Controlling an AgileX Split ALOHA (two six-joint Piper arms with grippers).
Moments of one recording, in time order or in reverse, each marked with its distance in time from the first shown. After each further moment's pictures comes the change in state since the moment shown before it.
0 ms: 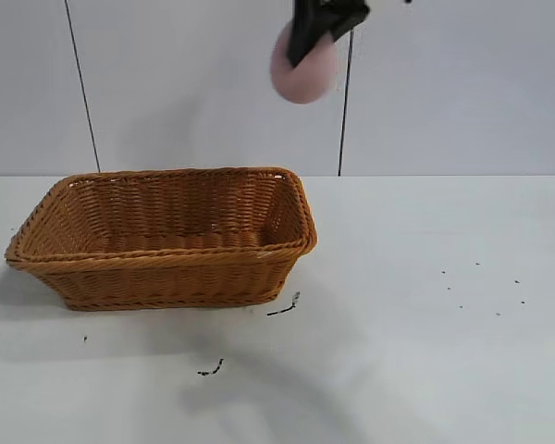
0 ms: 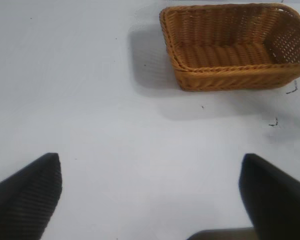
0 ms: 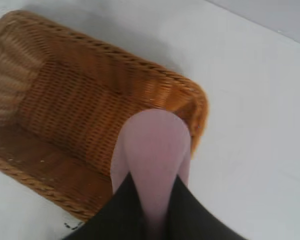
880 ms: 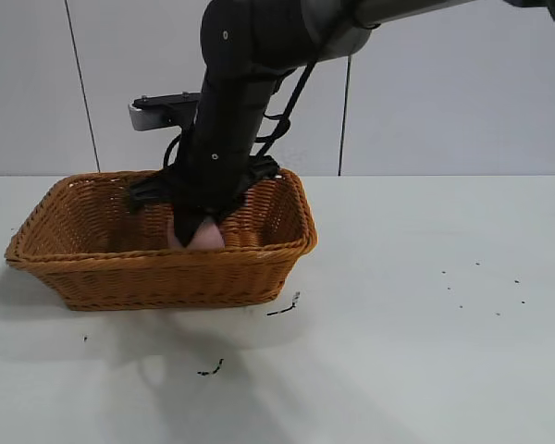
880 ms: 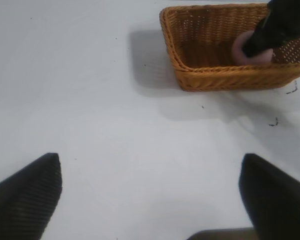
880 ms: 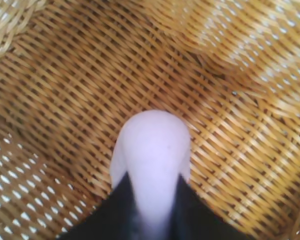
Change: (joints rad) left arm 0.000 0.000 0.000 0.000 0.000 0.000; right arm 0.125 0.339 0.000 -0.039 -0.250 -0.001
